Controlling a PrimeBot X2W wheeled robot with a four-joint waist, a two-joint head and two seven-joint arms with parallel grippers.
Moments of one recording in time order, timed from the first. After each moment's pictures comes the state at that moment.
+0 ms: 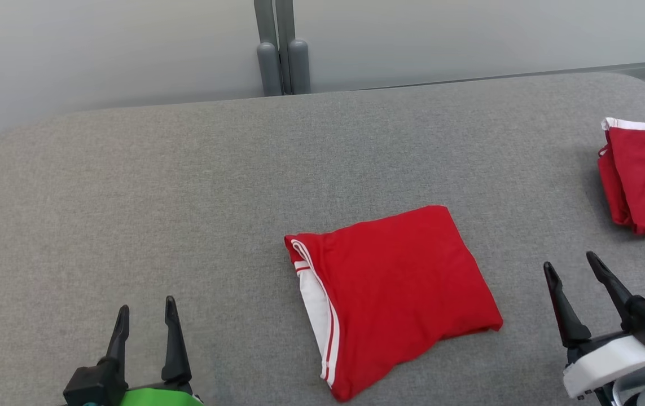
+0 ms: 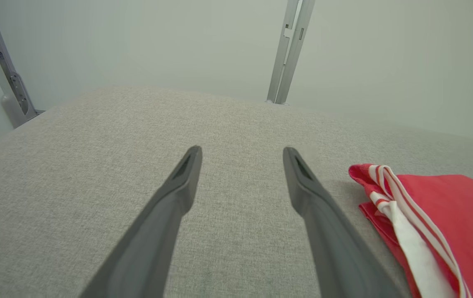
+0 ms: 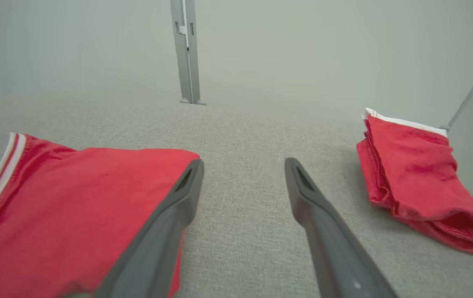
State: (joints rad) left arm 0.10 0.05 -0.10 0.11 -0.29 0.08 -0.26; right arm 0.02 -0.33 0.10 0.15 0.25 0.13 -0.26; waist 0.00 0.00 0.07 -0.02
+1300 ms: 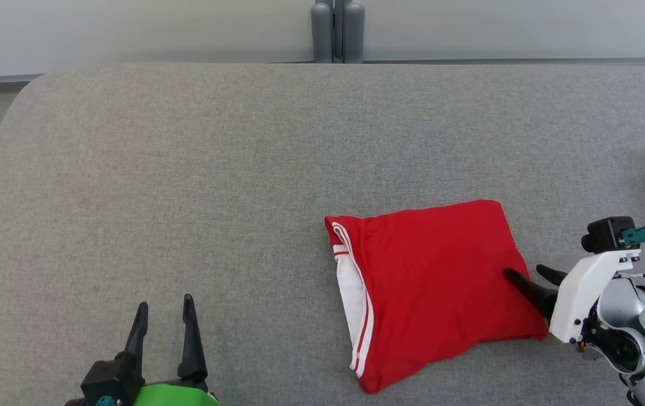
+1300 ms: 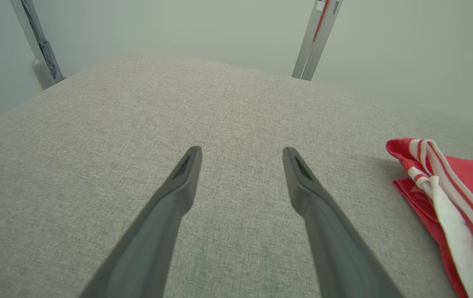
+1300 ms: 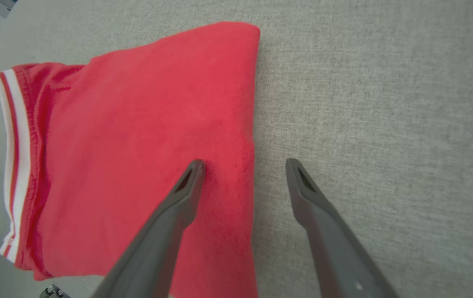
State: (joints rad) left arm 0.09 0.05 -0.15 0.14 -0.31 0.08 -0.26; right arm -0.28 -0.51 0.37 0.33 0.87 0.13 0.38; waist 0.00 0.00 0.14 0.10
